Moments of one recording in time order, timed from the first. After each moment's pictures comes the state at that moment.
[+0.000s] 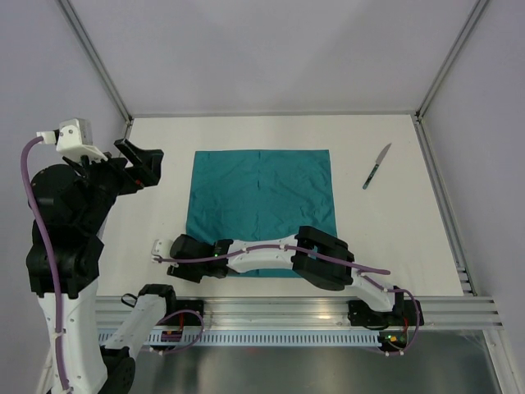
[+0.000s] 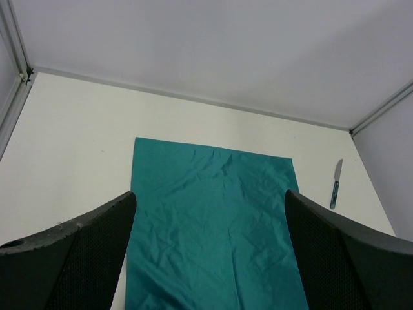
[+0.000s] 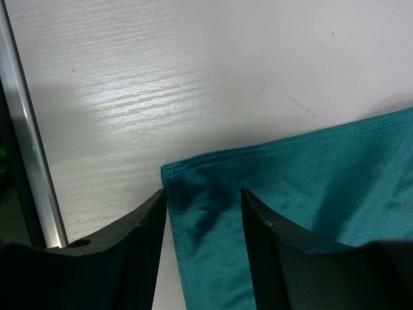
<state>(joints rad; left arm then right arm) -0.05 0.82 1.57 -0.86 0.08 -0.33 1.36 2.31 1.74 -0.22 0.09 -0.10</state>
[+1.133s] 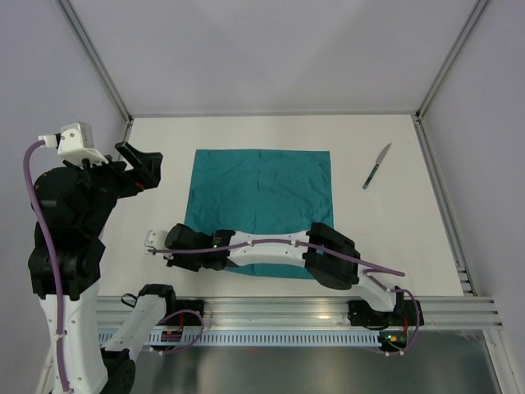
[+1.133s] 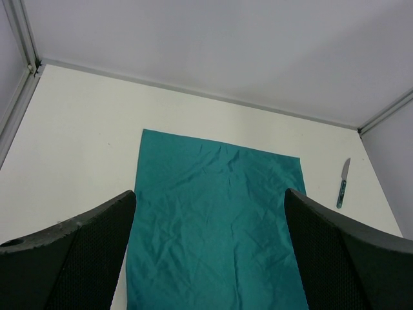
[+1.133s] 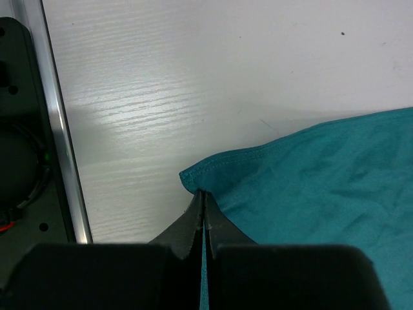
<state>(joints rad) -0.05 0.80 1.53 -0.87 0.05 -0.33 1.35 2.26 1.84 -0.34 0.07 -0.12</state>
